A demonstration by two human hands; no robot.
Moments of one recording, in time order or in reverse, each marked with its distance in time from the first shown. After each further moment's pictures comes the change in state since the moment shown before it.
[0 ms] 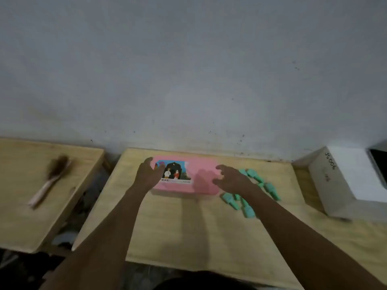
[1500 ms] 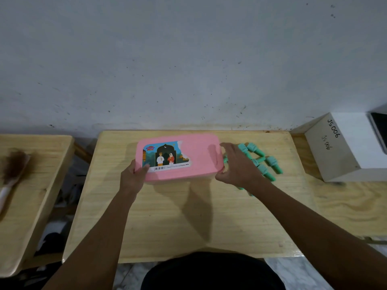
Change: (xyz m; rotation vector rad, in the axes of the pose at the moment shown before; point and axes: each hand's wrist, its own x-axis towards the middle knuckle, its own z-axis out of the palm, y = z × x) left_hand 0.054 -0.083 0.018 -0.392 -0.100 -0.071; right_hand 0.010 0.007 0.027 -0.118 0.197 -0.037
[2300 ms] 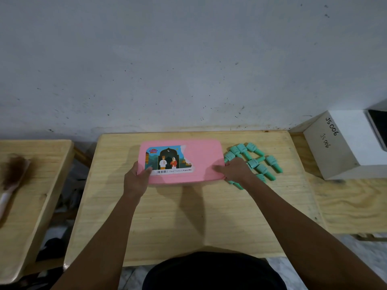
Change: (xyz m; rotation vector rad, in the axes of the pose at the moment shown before) left_hand -0.007 0.006 0.008 0.033 -0.003 0.008; right_hand 0.013 0.002 0.021 0.528 -0.109 0.588
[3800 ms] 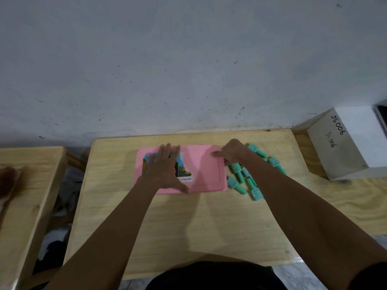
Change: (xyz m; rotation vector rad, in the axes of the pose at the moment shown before) left_hand 0.025 0.063 0.059 1.156 -0.564 0.386; right_hand 0.061 -0.048 -0.028 -0.028 -0.141 0.053
